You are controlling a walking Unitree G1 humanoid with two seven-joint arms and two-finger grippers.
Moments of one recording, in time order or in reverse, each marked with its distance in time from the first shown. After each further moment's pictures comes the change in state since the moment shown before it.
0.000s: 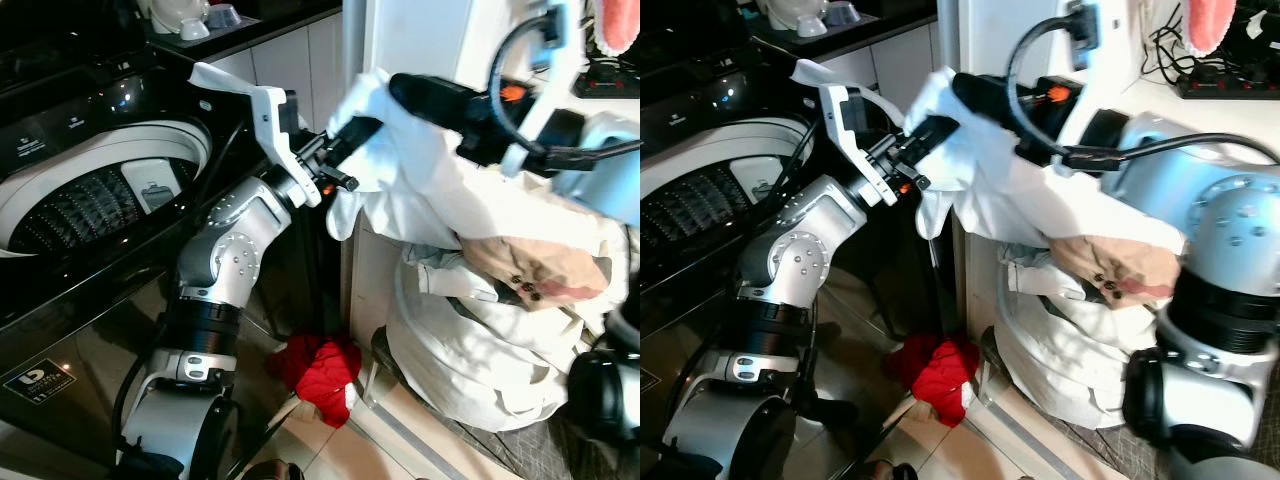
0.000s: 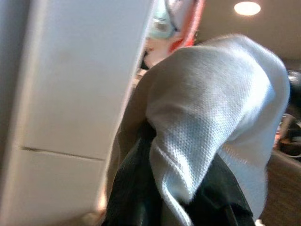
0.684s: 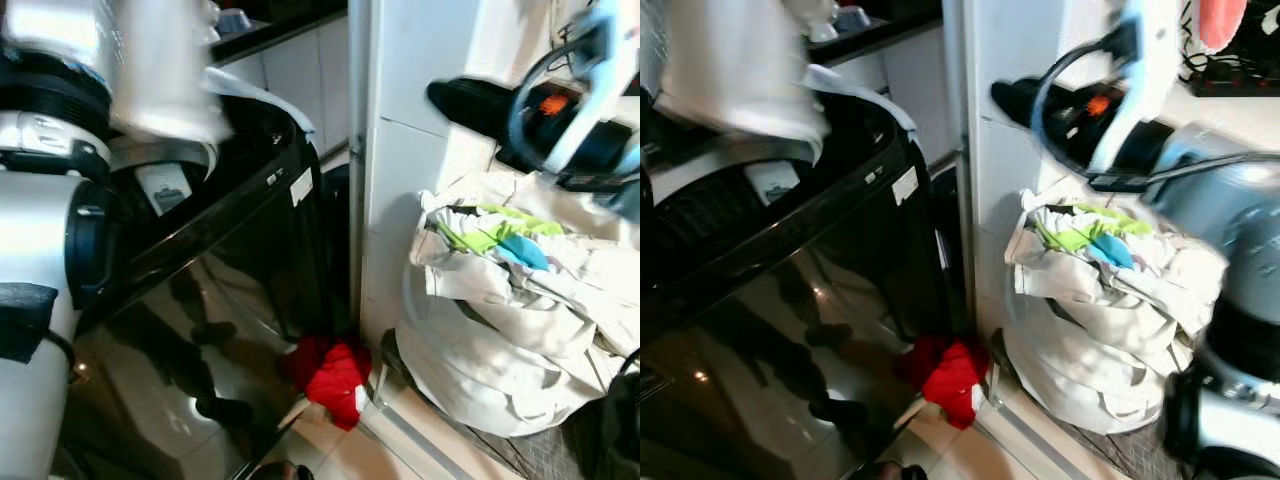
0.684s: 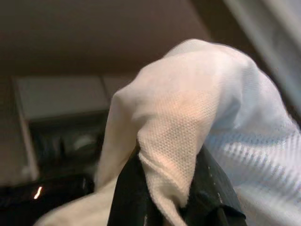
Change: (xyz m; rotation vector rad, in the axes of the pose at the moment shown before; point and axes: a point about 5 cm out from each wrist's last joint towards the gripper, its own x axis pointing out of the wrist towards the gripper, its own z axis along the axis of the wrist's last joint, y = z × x) left arm 0.014 0.048 0.222 1.109 -0.252 0.767; right arm -0.017 -0.001 -0.010 -0.130 0.010 -0.093
